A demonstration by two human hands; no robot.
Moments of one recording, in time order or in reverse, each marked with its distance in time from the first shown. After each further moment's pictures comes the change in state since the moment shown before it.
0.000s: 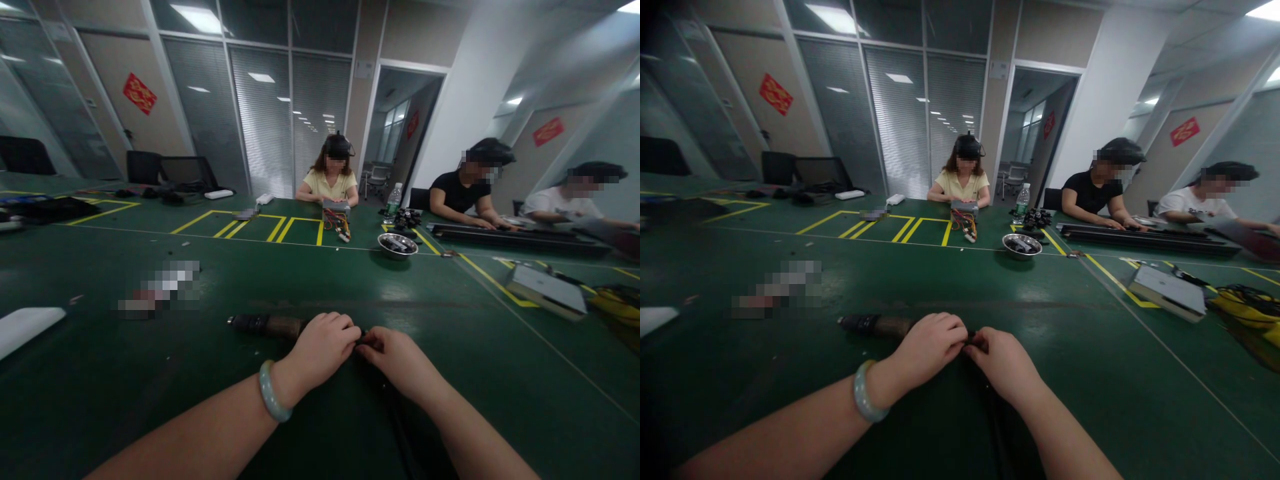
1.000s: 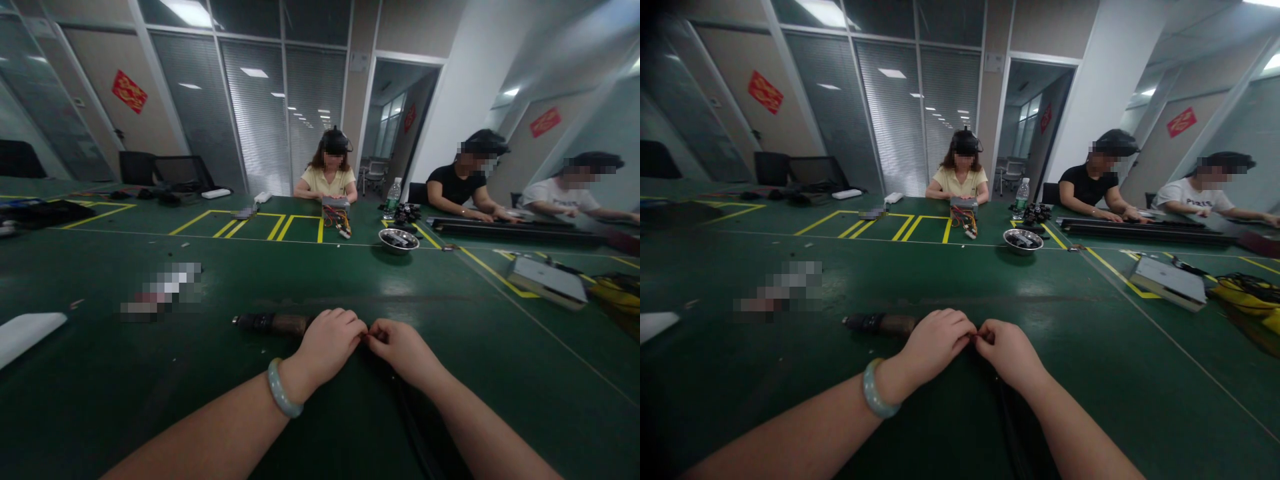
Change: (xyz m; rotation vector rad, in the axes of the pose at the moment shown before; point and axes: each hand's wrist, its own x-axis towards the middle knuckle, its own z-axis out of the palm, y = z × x) left_hand 0.000 -0.001 0.001 -0.061 -0.009 -0.037; right_hand 0.005 0.001 0.004 0.012 0.047 -0.033
